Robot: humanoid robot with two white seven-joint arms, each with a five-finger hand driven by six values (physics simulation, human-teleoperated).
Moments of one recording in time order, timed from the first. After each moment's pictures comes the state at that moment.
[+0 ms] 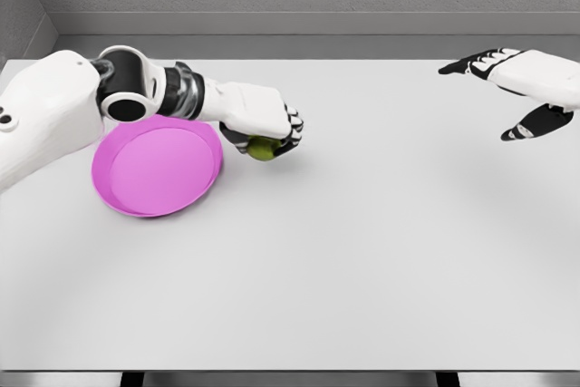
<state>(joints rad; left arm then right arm) -1.18 0.52 -1.25 -1.27 -0.44 -0.61 -0.45 -0.48 -1.01 0.33 -1.75 0.15 -0.21 0.61</state>
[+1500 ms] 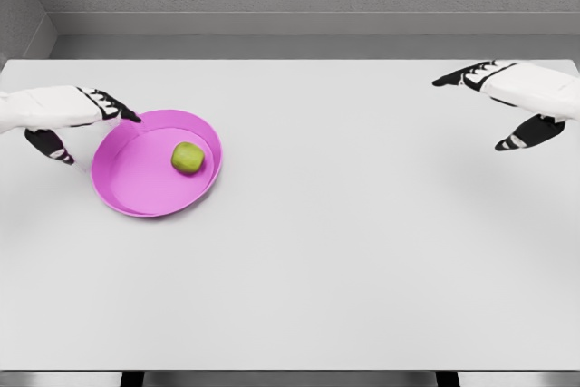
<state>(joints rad) -0.90 0.99 -0.96 -1.23 -0.28 -0.61 -0.46 -0.46 -1.00 0.34 -1.75 0.16 -0.21 0.61</state>
